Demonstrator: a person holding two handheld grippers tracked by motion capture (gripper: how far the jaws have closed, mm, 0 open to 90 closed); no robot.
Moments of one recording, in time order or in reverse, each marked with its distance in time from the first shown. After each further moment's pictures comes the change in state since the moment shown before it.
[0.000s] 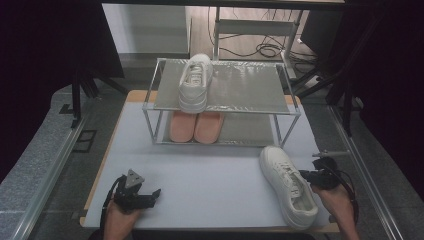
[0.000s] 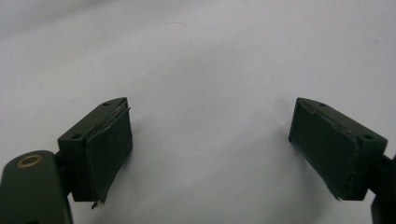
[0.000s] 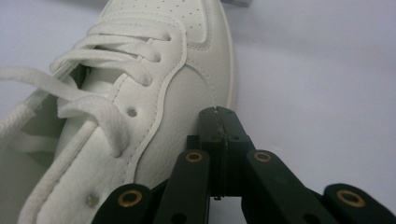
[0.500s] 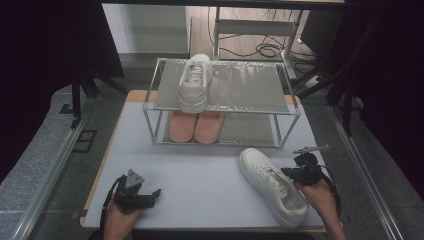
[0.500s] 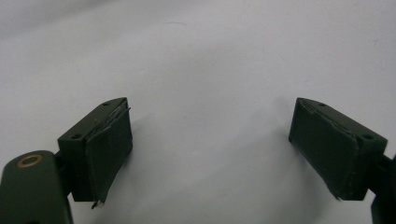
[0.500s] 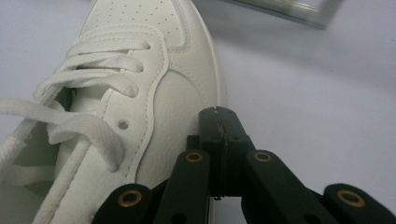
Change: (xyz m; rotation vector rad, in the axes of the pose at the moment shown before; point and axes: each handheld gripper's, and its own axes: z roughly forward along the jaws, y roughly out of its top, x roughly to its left) left arm 0.000 0.000 0.000 0.000 0.001 0.000; right arm 0.038 0.021 0.022 0.022 0.077 -0.067
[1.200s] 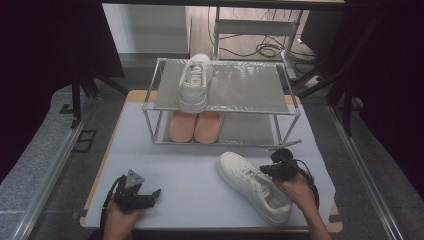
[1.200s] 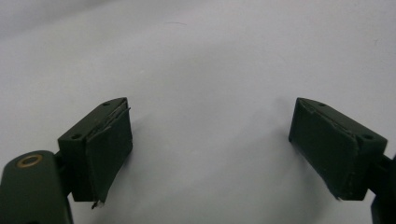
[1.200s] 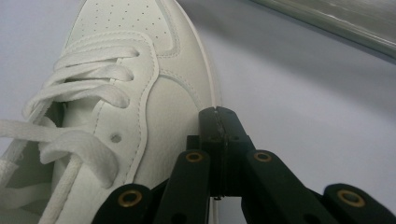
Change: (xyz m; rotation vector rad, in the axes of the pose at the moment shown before) left arm 0.000 0.000 0.000 -0.001 0.000 0.000; right arm 0.046 0.027 0.028 0.039 0.076 -0.107
